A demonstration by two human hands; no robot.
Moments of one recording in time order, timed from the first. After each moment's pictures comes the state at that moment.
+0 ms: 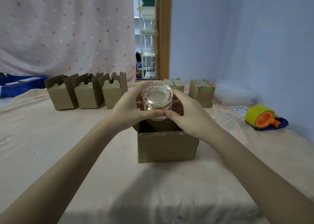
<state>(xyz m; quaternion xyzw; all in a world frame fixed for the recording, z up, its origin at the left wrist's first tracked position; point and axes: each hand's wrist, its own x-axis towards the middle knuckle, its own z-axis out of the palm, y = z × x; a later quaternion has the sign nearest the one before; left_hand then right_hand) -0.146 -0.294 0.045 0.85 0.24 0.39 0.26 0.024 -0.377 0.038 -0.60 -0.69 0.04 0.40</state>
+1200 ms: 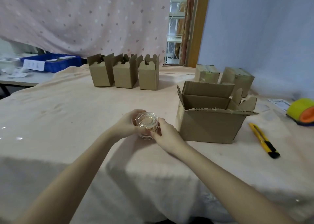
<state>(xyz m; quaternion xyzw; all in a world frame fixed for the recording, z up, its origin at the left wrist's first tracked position) -0.282 -0.252 -0.074 0.73 0.43 0.30 0.44 -0.119 -0.306 -0.099 -0.64 -0.68 0.17 0.31</state>
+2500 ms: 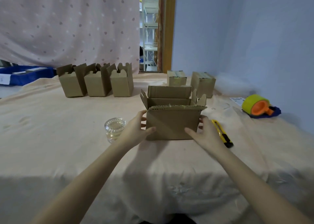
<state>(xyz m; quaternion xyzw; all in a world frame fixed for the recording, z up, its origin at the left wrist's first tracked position) -0.170 -0.309 -0.064 0.79 0.41 0.33 0.32 0.053 -0.403 -0.081 -0.75 -0.50 0.08 0.42</state>
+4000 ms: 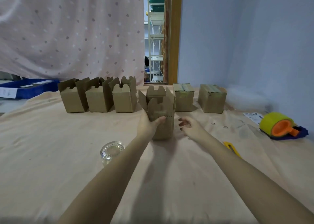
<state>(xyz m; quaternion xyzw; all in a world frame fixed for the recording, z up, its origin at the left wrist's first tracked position) -0.091 -0.205 -0.050 0.64 0.44 0.48 0.41 0.076 -0.263 -0.059 -0.68 -0.53 0.25 0.45</state>
